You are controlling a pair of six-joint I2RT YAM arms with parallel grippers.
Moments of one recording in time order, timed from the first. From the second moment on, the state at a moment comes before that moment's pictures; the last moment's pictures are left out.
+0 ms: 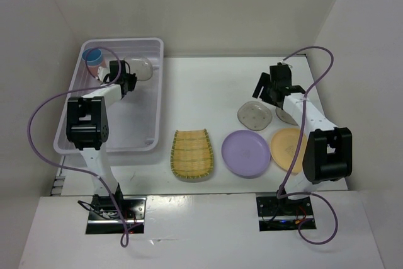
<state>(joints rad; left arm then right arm) 0.06 2.01 1.36 0.01 -0.14 -1.26 0.11 1.55 1.15 -0.38 0.13 0.45</state>
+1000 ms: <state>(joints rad) 0.00 1.64 1.46 -0.16 0.22 -0.76 0.00 1.61 1.07 -0.53 0.06 0.59</state>
